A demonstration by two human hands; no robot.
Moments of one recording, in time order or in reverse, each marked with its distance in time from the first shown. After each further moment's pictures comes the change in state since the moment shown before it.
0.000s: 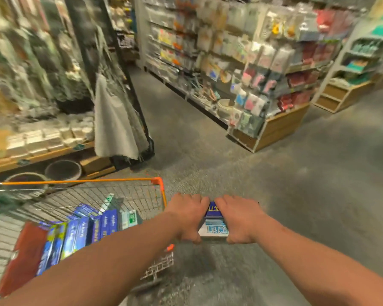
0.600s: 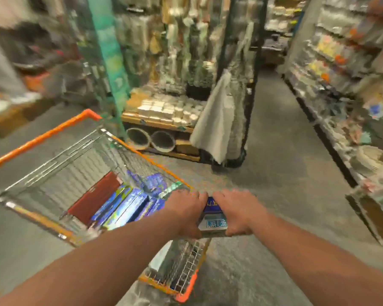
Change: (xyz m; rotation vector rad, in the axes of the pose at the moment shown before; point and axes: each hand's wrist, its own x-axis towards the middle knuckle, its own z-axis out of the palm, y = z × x) left_hand 0.044 -0.155 0.052 -0.158 -0.016 -0.776; right_hand 0.297 -0.021 -0.058 -0.185 0.102 -0.774
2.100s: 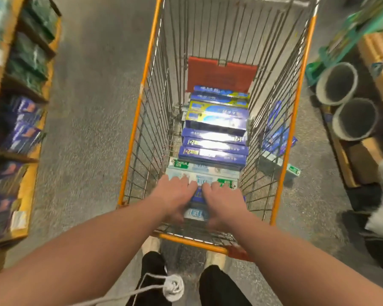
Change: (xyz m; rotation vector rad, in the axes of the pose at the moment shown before) left_hand 0.046 0.049 0.254 -0.560 -0.460 -1.170; right_hand 0.248 -0.014 0.240 -0.314 -0.338 -1.068
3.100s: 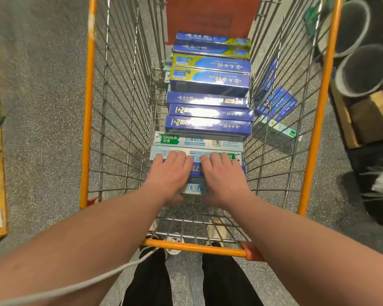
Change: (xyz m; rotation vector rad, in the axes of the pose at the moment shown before) left_hand 0.067 -0.005 0.080 0.071 0.081 0.001; right_hand 0.053 0.009 0.065 -0.025 0.141 0.079
